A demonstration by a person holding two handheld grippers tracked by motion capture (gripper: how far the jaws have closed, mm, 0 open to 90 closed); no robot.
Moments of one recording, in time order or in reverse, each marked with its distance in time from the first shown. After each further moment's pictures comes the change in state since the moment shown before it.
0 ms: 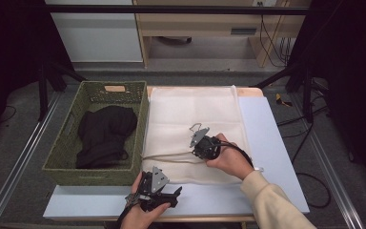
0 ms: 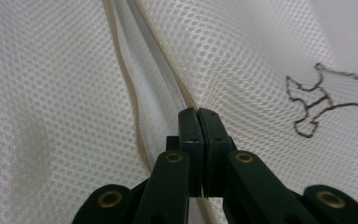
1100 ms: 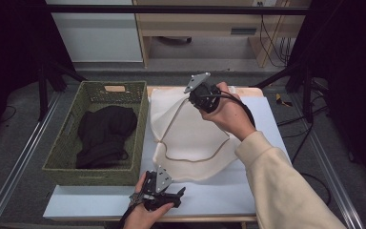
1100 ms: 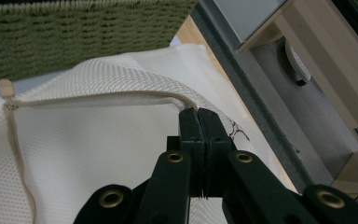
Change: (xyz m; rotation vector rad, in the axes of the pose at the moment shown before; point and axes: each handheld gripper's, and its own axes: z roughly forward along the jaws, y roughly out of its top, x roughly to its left) left arm -0.005 0.004 0.008 0.000 -0.016 0.021; right arm -0.067 0.106 -0.104 -0.129 -0.289 0.018
